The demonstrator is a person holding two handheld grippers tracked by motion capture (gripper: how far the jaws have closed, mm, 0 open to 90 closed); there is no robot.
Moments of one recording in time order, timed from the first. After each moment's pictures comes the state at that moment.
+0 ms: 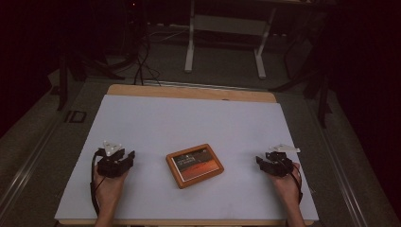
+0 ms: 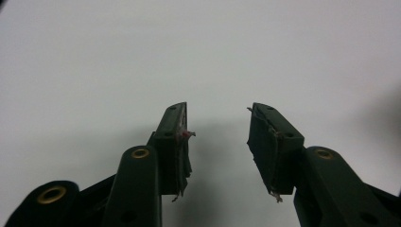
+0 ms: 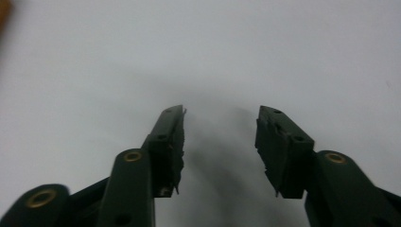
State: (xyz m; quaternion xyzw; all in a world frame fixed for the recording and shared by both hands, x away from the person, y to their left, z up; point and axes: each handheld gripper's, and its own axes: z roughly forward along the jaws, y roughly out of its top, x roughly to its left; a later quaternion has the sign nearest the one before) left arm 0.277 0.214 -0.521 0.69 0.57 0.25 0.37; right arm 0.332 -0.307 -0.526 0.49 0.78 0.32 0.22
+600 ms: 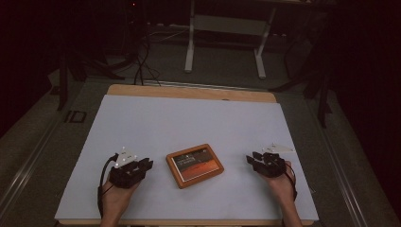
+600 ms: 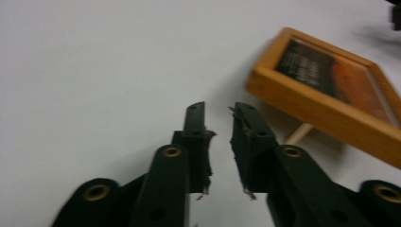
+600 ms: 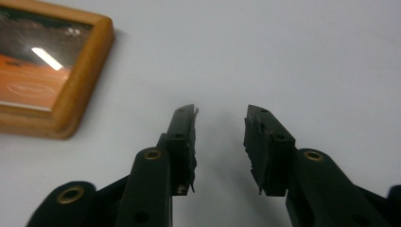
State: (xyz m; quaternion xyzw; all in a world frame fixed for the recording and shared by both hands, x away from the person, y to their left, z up) left arm 0.251 0.176 -0.505 0.75 0.46 0.18 0.43; right arm 0.324 -0.283 -0.515 0.43 0.79 0.38 0.19
